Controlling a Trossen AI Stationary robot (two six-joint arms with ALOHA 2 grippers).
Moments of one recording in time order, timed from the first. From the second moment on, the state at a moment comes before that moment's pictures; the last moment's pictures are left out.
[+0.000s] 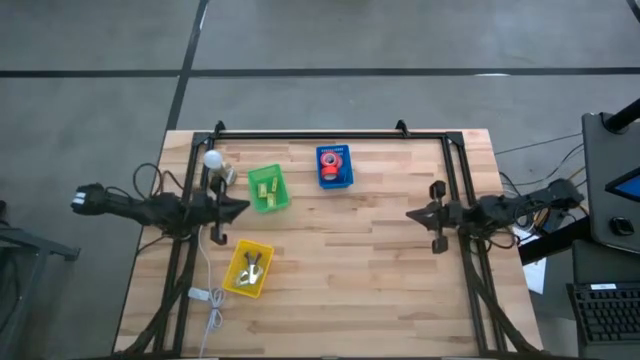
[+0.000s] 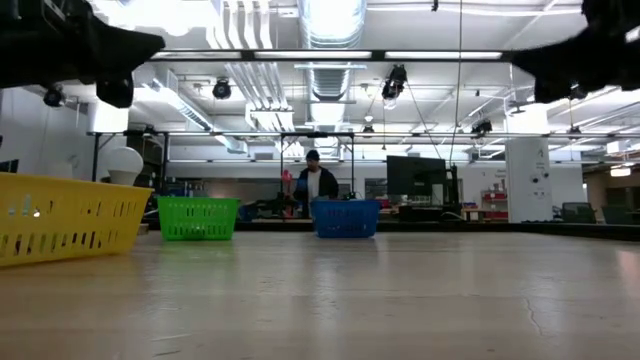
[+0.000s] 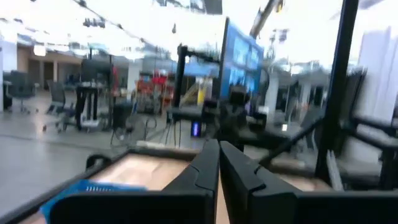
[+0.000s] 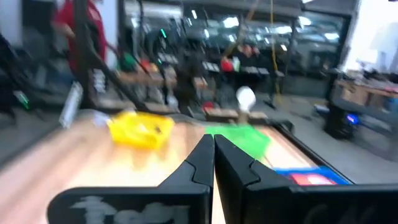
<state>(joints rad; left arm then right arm) -0.20 0.24 0.01 0.47 -0.34 -0.02 0.30 0.16 0.06 0.20 0.34 -0.09</state>
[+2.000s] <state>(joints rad) -0.20 0.23 0.01 0.41 -0.34 -0.03 0.30 0.05 0.09 -0.10 0.40 -0.05</state>
